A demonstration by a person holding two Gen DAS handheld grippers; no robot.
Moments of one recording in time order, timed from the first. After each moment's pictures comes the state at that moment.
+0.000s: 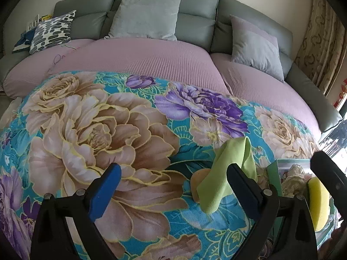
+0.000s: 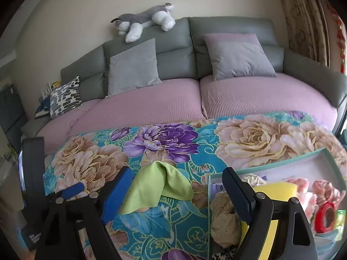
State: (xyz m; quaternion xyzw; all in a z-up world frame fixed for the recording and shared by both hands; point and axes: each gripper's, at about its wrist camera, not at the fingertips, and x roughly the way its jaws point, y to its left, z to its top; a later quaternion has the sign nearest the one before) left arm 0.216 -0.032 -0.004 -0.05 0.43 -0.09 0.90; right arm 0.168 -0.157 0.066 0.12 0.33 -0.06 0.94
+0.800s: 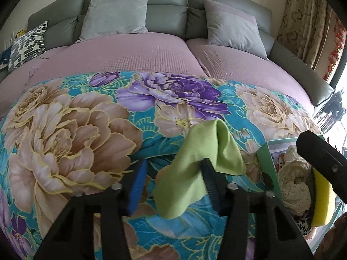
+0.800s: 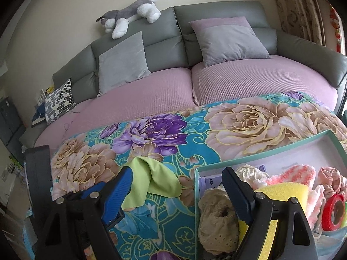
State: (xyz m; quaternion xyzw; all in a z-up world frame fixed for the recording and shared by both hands) left arm 0.220 -0.079 -0.022 0.00 0.44 -0.15 0.89; right arm 0.174 -0.184 0.046 0.15 0.35 -0.07 0.92
